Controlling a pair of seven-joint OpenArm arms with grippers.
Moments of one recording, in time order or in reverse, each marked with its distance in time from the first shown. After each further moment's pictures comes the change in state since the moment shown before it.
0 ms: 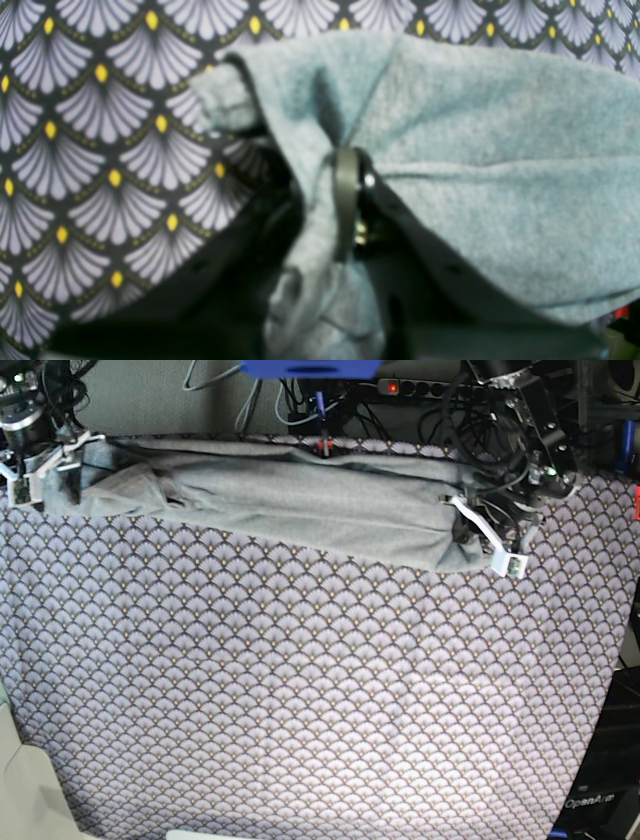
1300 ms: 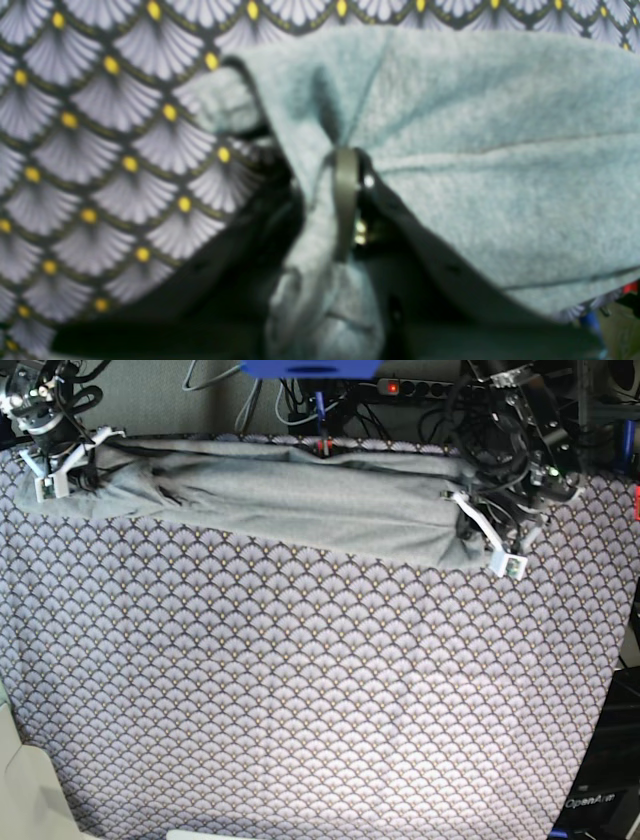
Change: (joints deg) left arm 0.2 0.3 0.1 5.3 1.4 -0.3 4.5; right arm 5.3 3.3 -5.6 -16.7 -0.5 0.0 0.3
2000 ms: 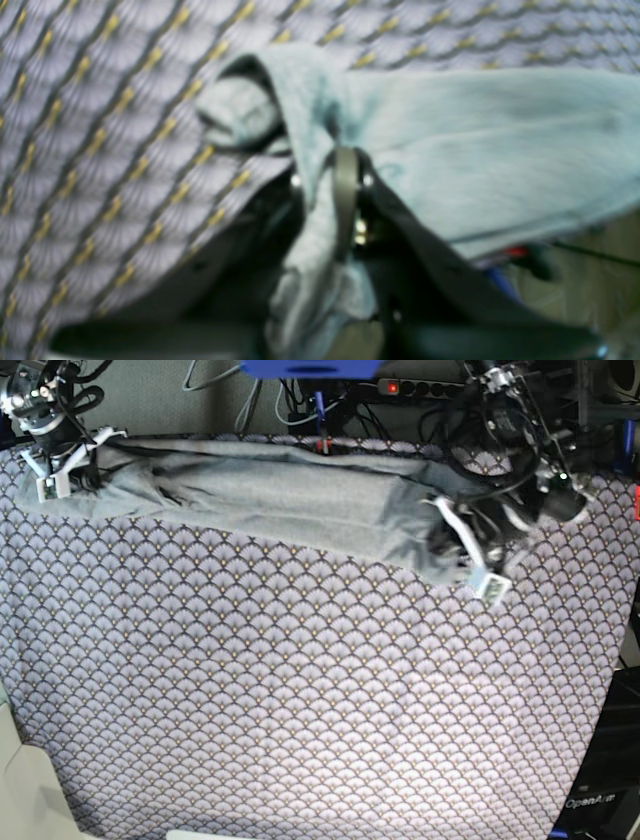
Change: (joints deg) left arm -0.8 1.6 6.8 14.8 -16.5 0.1 19.9; right arm 0.1 -0.1 -0.3 0.0 -0.2 0.0 0.0
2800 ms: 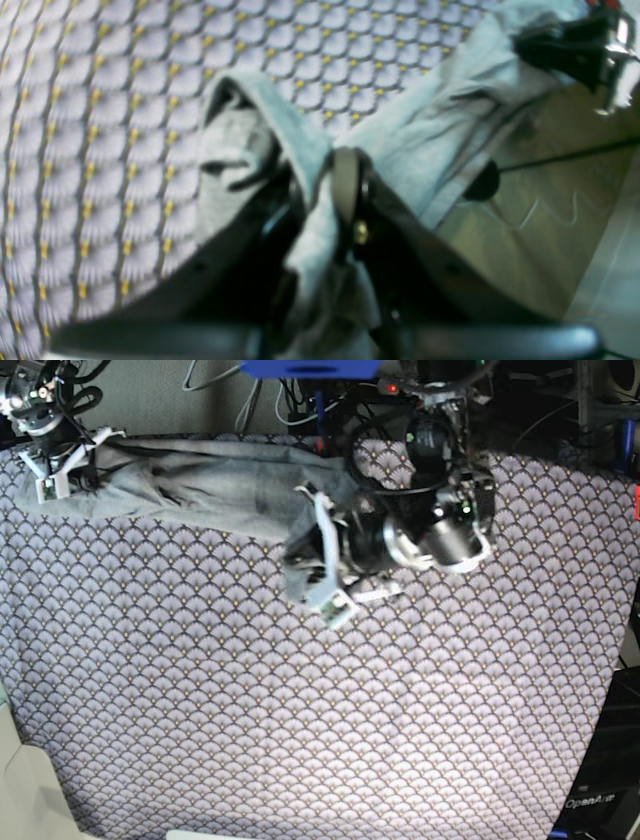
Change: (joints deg) left arm -7.1 3.1 30.1 0.1 -0.6 0.0 0.9; right arm -0.2 0.7 -0.2 0.0 0.0 0.0 0.0
